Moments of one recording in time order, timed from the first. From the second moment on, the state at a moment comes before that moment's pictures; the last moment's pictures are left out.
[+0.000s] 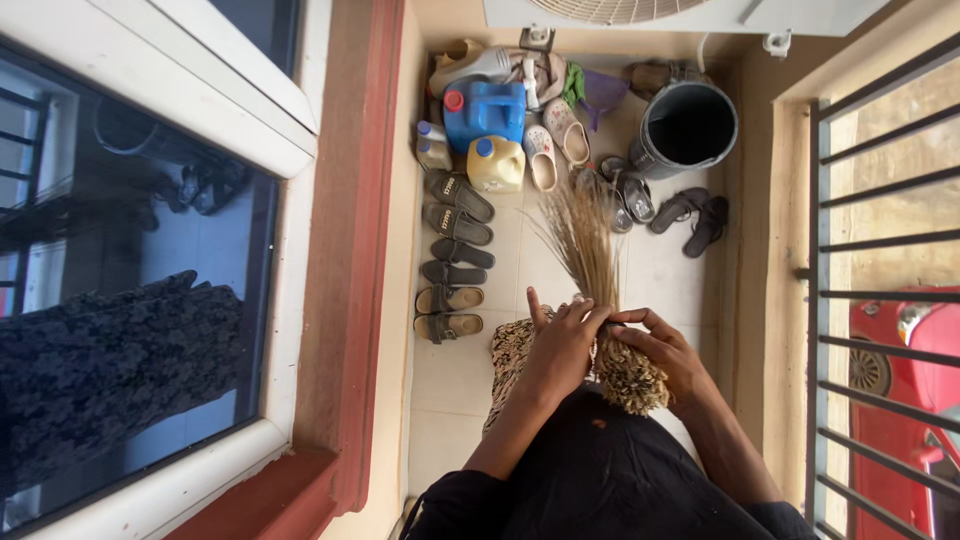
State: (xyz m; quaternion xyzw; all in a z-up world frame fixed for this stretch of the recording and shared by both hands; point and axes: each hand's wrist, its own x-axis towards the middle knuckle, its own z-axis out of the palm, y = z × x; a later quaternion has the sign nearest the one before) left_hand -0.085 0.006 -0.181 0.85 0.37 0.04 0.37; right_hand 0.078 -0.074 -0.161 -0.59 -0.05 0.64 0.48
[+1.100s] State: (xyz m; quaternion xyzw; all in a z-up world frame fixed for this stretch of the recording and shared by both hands) left_hand -0.064 -0.006 -0.229 0.90 0.19 -0.01 0.40; right_hand 0.070 -0.132 -0.189 -0.53 0.04 0.59 0.61
